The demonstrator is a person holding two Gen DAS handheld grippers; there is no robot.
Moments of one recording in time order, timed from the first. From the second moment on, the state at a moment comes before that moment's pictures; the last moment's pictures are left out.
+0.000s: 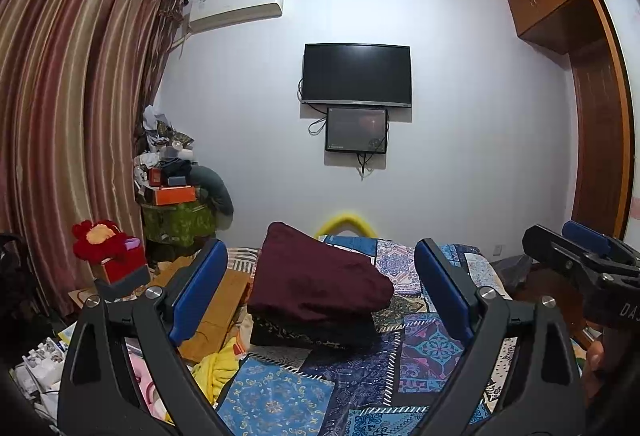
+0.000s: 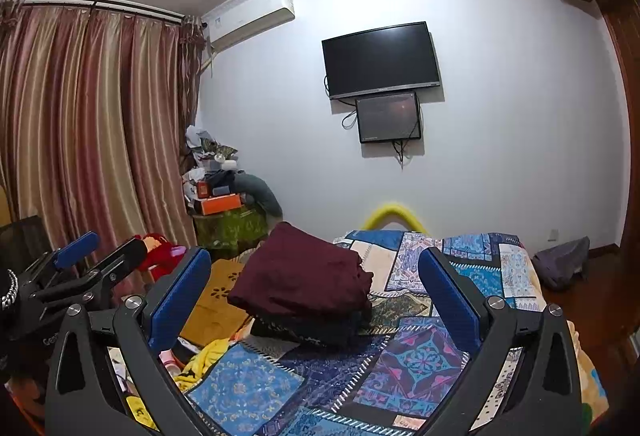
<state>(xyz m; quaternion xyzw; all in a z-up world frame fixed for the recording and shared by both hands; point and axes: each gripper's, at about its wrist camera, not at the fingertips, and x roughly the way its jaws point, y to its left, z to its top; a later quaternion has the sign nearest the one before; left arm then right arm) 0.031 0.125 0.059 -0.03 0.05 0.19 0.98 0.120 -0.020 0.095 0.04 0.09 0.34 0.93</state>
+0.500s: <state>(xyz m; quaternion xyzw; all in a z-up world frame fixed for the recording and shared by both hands) 0.031 0.129 0.056 -0.04 0.05 0.18 0.98 0.124 -0.021 0.092 0.04 0.10 0.34 0.93</state>
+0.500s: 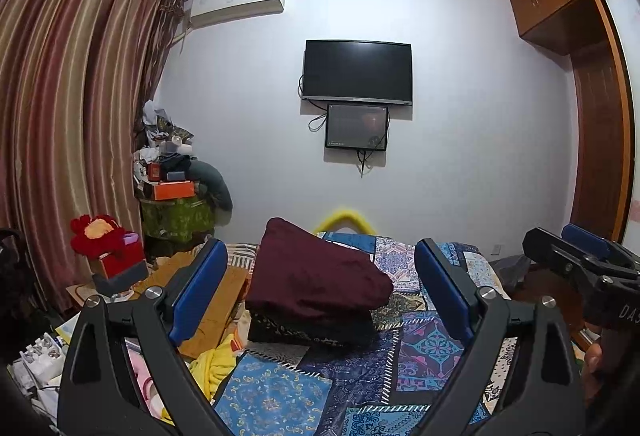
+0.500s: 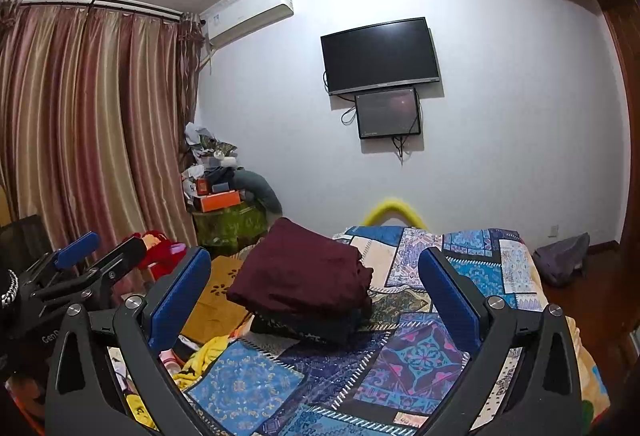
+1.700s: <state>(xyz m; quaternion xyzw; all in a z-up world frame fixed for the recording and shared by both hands) 0.034 0.128 0.051 -0.05 0.06 0.16 0.98 0.126 -0.015 0.088 0.03 0.11 0.34 0.93</state>
